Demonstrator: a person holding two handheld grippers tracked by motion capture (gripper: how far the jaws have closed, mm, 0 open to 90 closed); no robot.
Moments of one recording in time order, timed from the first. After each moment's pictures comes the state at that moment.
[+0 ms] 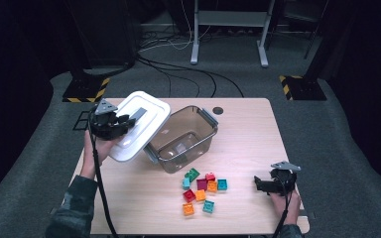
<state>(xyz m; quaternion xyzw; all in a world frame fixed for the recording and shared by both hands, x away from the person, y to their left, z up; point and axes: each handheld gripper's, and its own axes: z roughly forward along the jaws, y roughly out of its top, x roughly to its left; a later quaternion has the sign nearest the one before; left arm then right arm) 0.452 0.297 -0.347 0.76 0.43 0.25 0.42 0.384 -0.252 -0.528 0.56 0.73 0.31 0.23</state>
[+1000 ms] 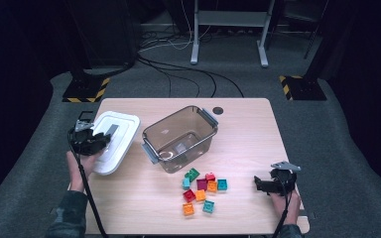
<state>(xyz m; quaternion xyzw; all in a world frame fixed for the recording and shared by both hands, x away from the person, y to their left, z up) 0.445 0.368 -0.423 0.69 0.56 0.26 0.37 0.384 -0.251 -0.528 0.56 0.73 0.31 0.23</state>
